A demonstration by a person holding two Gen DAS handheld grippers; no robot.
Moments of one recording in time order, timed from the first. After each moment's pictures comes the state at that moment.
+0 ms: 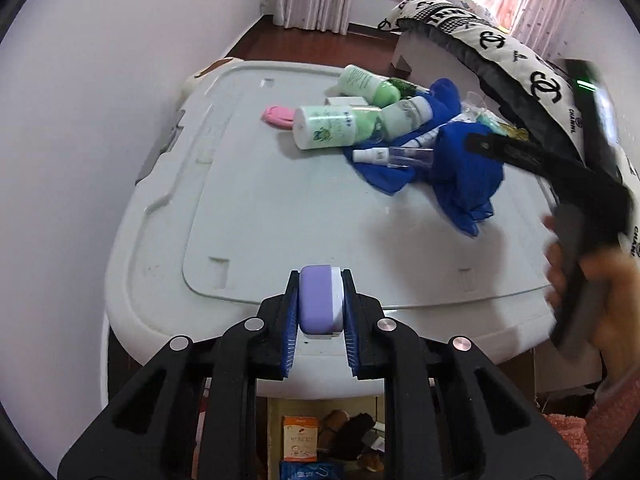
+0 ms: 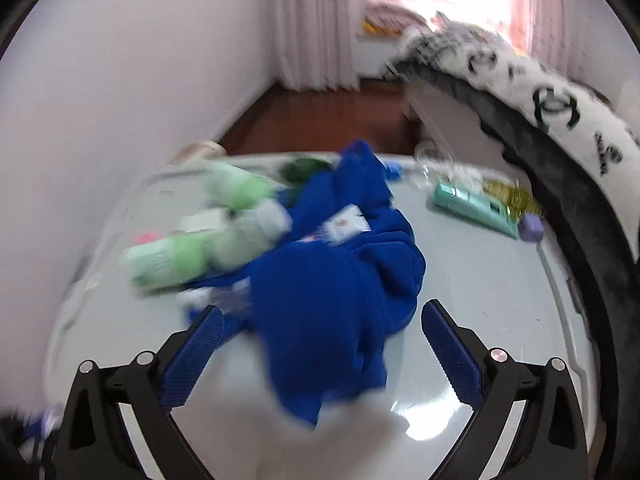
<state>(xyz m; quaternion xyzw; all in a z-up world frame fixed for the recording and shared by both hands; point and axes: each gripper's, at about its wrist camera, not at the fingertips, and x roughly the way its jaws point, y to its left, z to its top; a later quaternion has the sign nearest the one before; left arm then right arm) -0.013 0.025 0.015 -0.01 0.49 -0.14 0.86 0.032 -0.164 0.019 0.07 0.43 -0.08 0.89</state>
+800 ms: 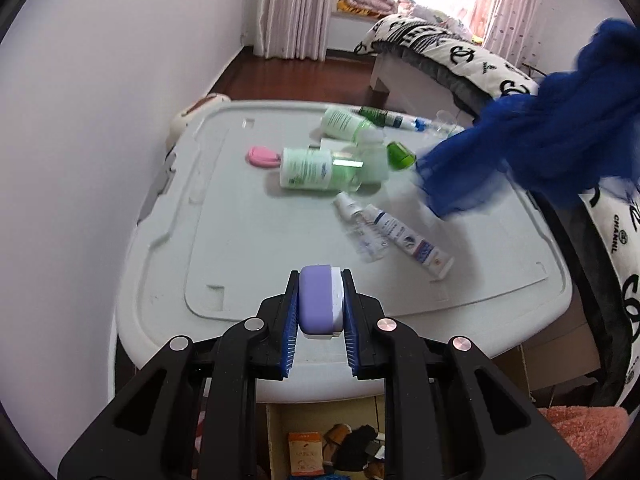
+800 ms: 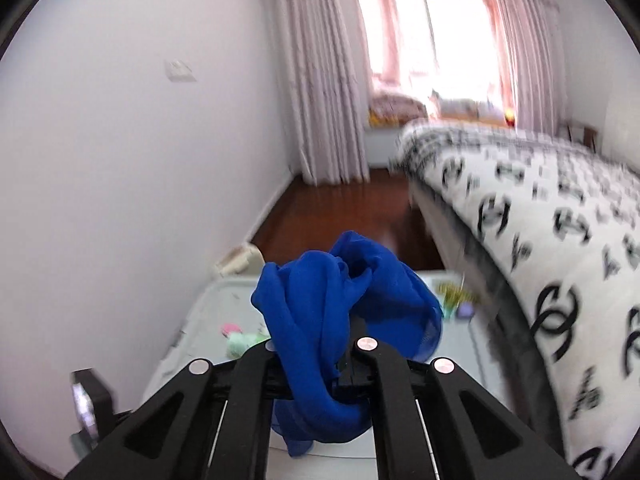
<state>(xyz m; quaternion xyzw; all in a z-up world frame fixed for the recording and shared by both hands) -0.041 0.026 0.052 0.01 0.44 -0.17 0.88 -0.142 -0.186 0.235 0.09 0.25 -0.02 0.96</state>
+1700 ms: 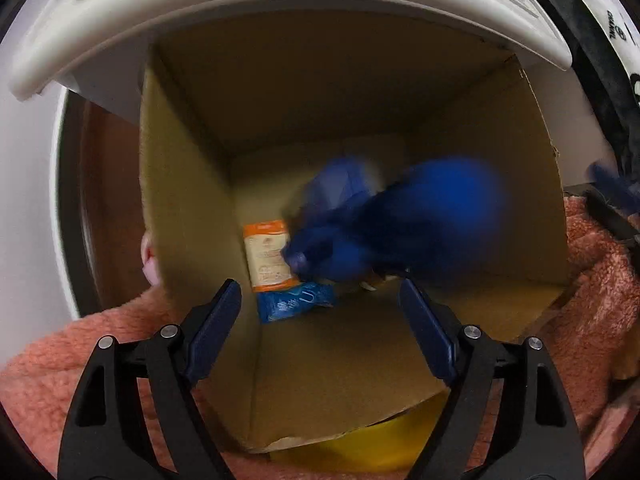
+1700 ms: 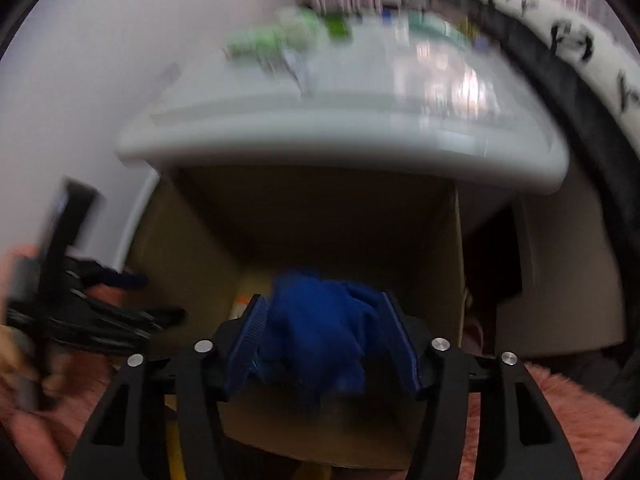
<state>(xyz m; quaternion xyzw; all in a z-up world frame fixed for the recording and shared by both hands) -0.175 0.014 -0.097 0.09 0.69 -0.22 0.69 -0.287 -0.130 -0.029 0.08 0.55 0.01 0.83</state>
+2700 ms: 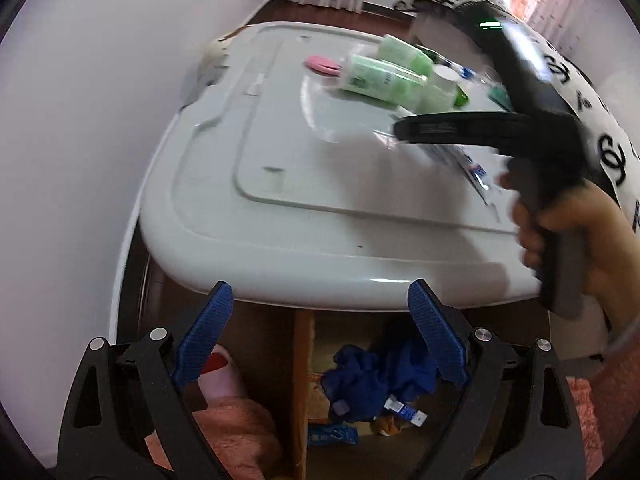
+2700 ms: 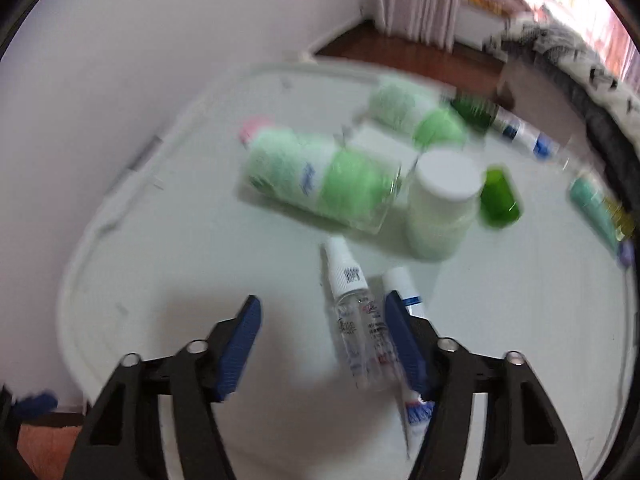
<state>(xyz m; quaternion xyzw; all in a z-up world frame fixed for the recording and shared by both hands) -0.070 0.066 -0.003 -0.01 0.53 -0.13 0.84 0.046 -0.032 -0.030 -0.01 0.54 0.07 0.84</state>
